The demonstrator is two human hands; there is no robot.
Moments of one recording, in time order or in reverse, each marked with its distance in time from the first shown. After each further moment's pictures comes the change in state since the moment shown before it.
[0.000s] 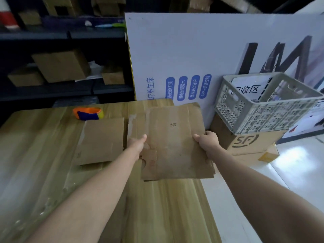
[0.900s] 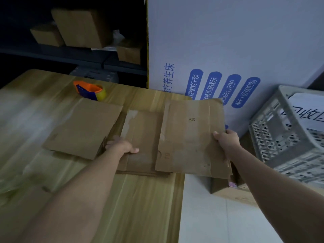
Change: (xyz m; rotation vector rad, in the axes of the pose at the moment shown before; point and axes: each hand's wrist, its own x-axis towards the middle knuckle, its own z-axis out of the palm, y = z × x) left_hand 0.135 -0.008 0.055 0.744 0.200 -0.425; right_hand 0.228 -0.024 -0.003 -0.188 -0.232 0.042
